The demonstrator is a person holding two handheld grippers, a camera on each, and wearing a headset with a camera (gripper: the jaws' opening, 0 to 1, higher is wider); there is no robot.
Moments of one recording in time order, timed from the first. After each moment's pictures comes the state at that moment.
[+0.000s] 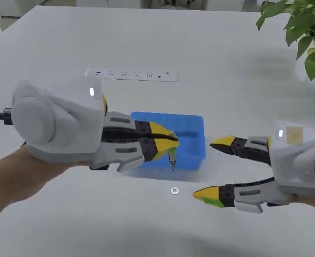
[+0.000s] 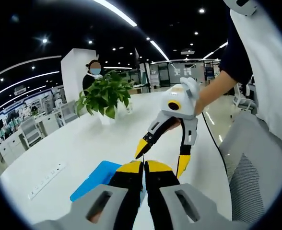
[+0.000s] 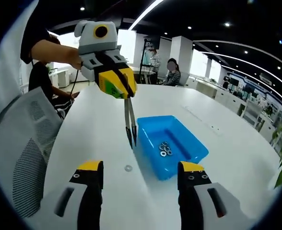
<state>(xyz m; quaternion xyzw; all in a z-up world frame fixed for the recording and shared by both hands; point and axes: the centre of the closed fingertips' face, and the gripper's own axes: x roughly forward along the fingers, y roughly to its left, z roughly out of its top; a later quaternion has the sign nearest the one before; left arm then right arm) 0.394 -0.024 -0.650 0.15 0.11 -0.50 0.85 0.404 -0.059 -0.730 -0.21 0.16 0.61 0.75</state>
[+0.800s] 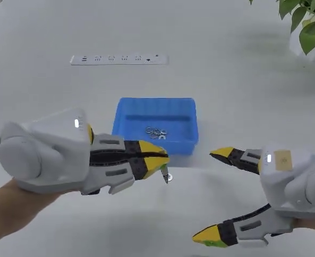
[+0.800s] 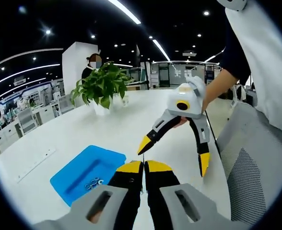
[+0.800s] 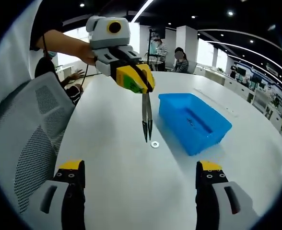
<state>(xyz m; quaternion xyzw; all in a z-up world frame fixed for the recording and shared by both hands) 0.378 -0.028 -0.695 0.13 0.12 -0.51 0.84 0.359 -0.067 -0.778 -0.21 0.21 0.63 0.72</state>
